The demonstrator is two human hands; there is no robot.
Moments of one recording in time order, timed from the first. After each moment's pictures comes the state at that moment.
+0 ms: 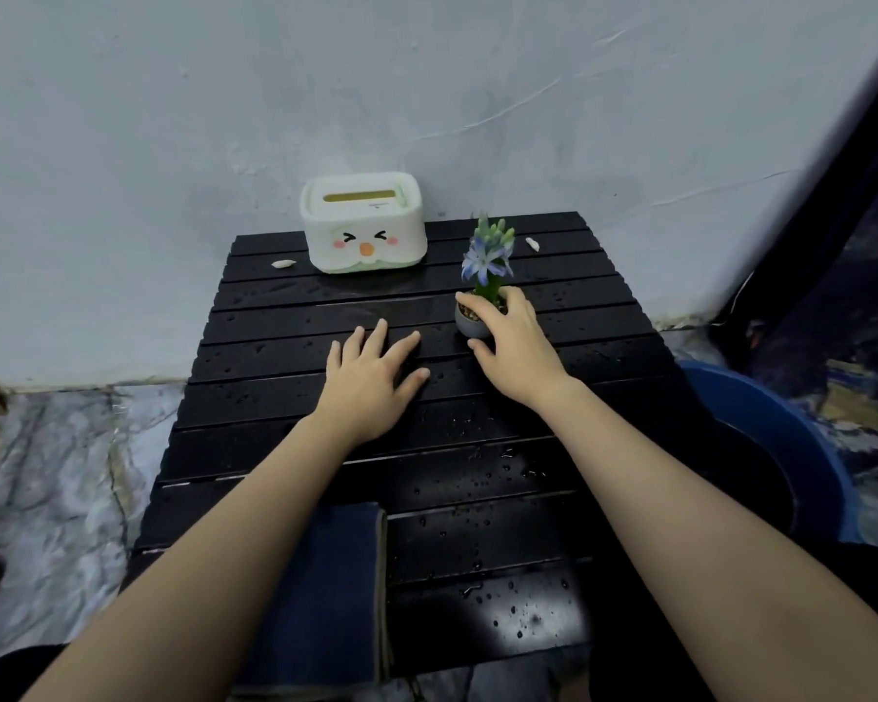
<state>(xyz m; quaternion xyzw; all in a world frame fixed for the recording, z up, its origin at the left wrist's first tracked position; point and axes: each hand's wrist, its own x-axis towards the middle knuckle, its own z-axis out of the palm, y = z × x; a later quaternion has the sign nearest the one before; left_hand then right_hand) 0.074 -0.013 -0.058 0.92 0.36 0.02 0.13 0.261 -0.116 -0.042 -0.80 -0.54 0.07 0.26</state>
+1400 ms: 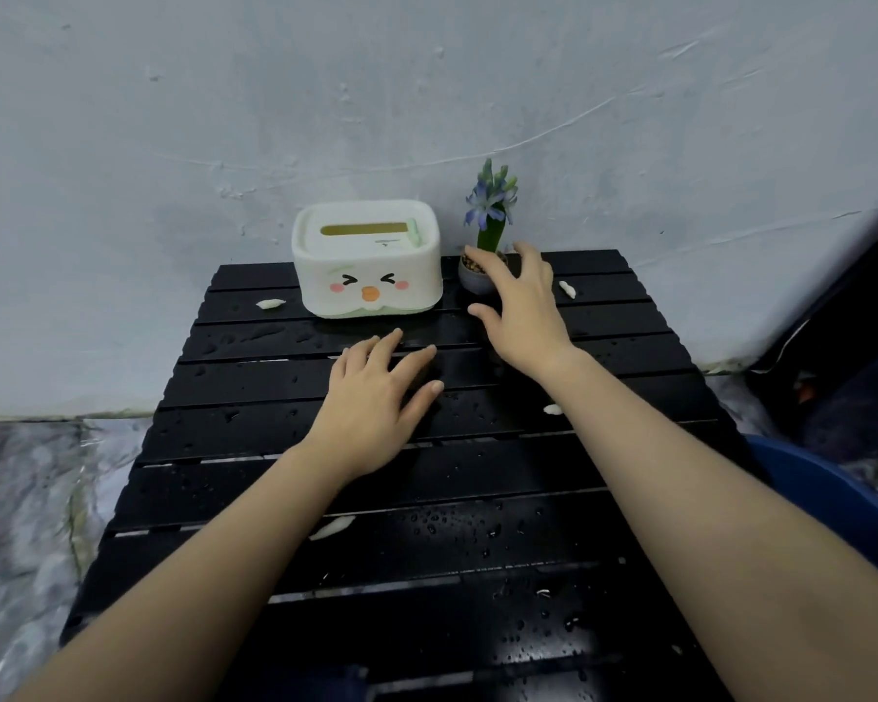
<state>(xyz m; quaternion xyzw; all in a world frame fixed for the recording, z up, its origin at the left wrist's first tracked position) 0.113 0.047 -0.063 0.93 0.33 0.10 0.11 0.328 0.003 -0.039 -0.80 -0.53 0.02 0.29</state>
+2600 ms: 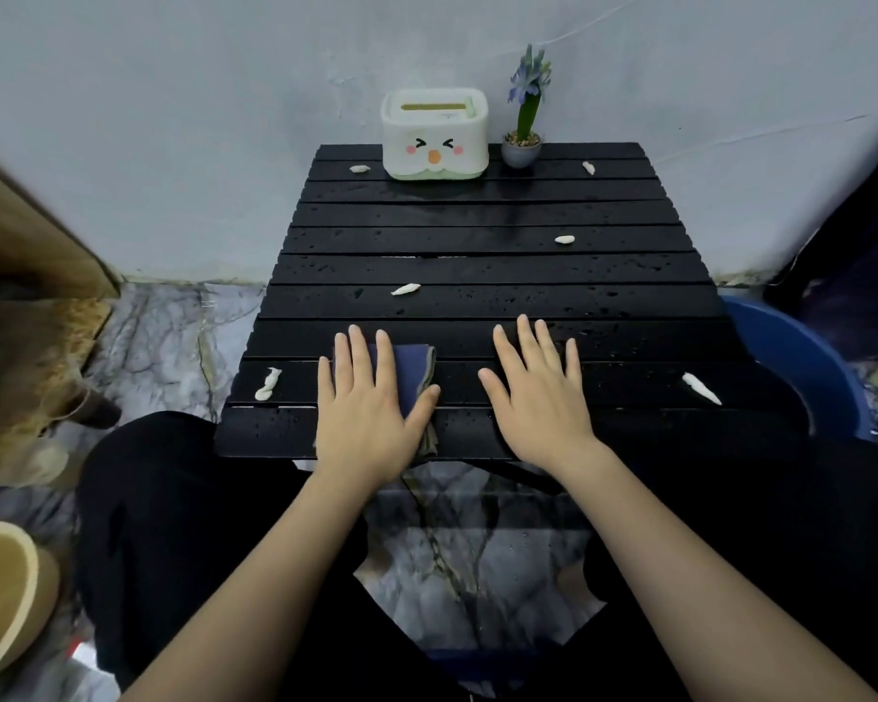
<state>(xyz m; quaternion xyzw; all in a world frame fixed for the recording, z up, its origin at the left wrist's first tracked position) -0.065 -0.185 -0.062 0.86 0.50 0.06 0.05 0.118 -0.269 -0.060 -0.82 -0.56 0.07 0.09</state>
